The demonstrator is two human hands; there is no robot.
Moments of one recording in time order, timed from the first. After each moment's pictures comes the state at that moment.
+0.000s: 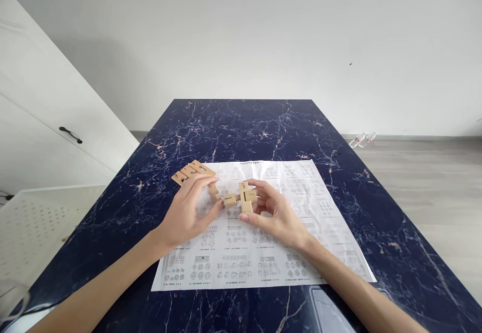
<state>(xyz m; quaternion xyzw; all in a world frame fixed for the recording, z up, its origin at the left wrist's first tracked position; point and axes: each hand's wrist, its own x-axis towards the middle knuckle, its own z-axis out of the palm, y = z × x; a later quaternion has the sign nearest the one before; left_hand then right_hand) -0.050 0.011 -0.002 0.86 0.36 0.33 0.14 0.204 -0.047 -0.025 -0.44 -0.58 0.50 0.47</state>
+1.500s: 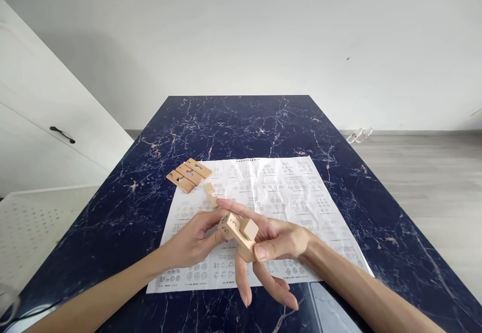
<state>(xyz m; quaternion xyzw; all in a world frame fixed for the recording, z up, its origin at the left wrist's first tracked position) -0.026 -0.017 0.007 0.77 0.23 0.22 0.55 0.202 -0.048 -0.026 -0.05 -0.43 0.88 0.17</state>
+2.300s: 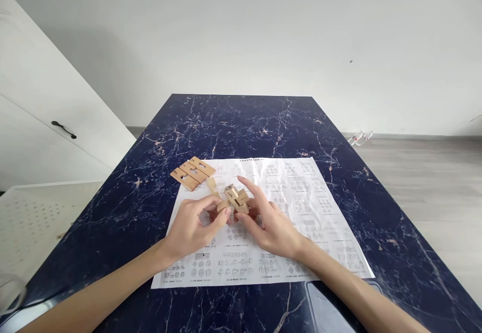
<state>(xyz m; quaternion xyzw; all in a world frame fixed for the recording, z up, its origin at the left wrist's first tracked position) -0.031 -0.019 0.009 0.78 0.37 0.32 0.40 0.190 -0.061 -0.019 -0.46 -0.70 0.40 0.36</state>
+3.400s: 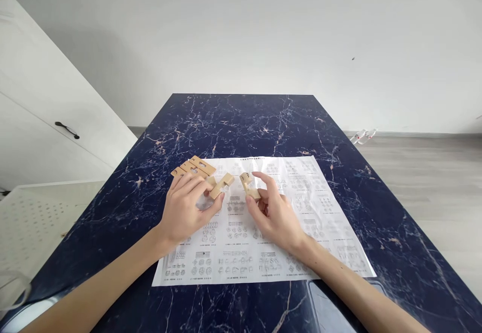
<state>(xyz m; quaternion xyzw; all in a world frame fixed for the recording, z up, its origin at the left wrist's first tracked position) -0.043 0.009 -0.001 0.86 0.38 0.34 -0.01 0.190 -0.056 -0.021 -0.57 -0.67 0.26 0.40</state>
